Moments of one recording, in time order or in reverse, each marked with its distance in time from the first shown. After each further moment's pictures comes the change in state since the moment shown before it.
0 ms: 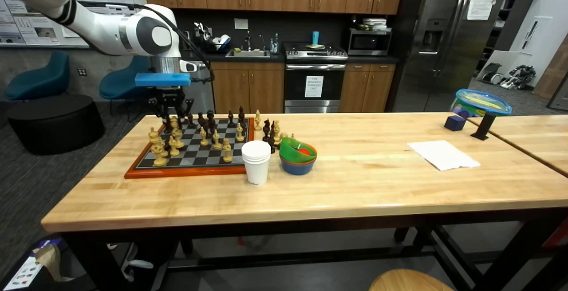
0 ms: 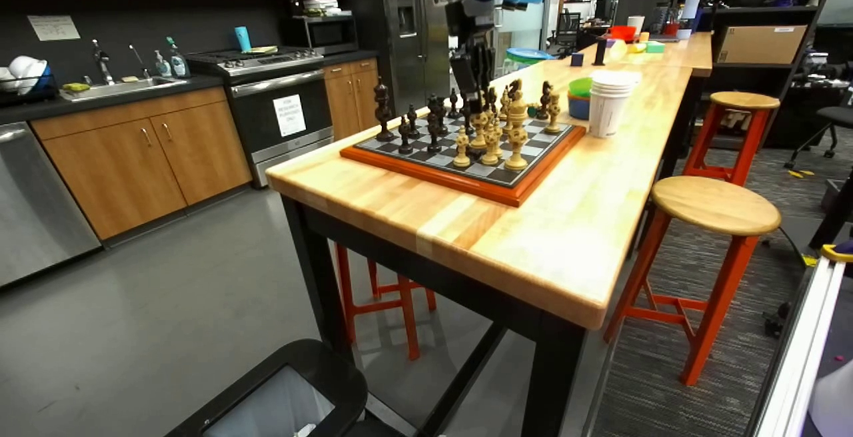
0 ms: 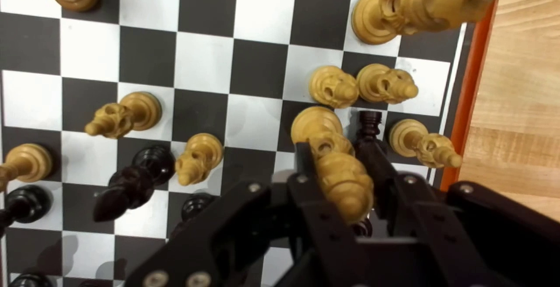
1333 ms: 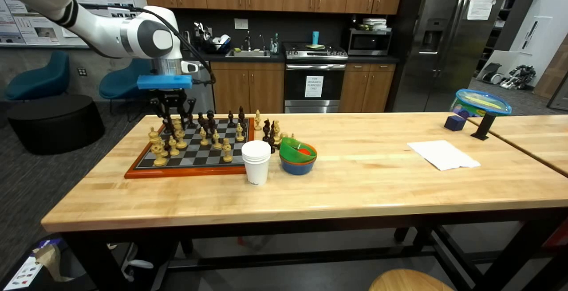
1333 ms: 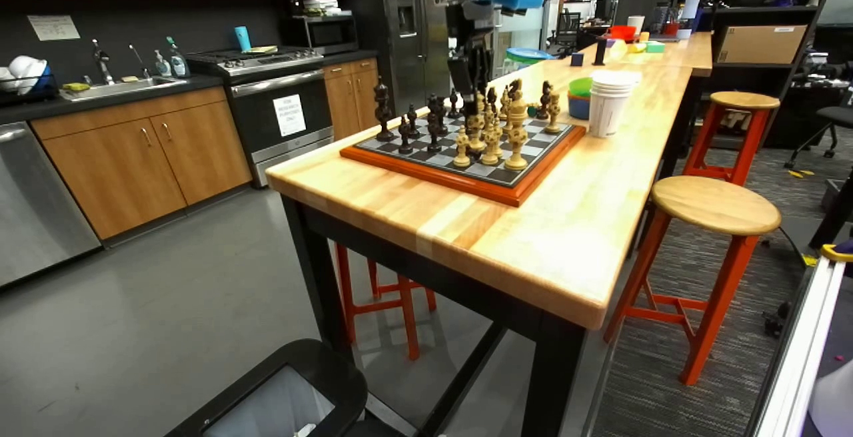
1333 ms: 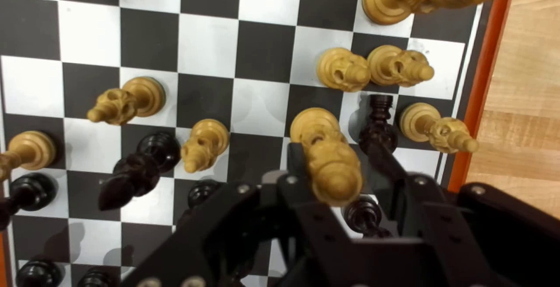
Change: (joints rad) arm 0.000 0.000 -0.006 -0.018 0.012 0.062 0.000
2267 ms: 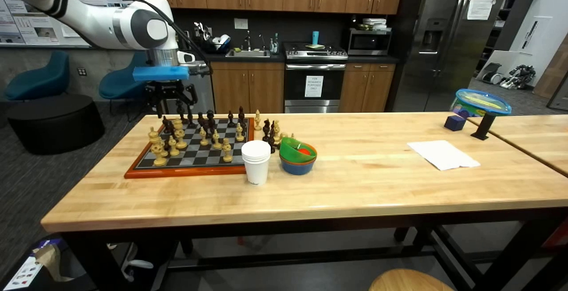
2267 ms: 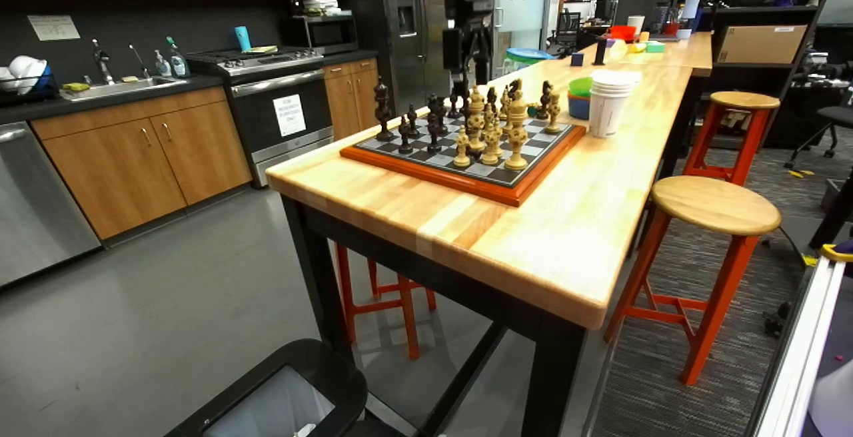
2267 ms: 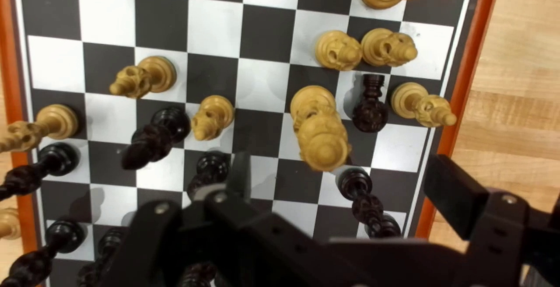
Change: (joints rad) arm 0.004 -0.049 0.003 -0.003 0.000 0.011 0.001
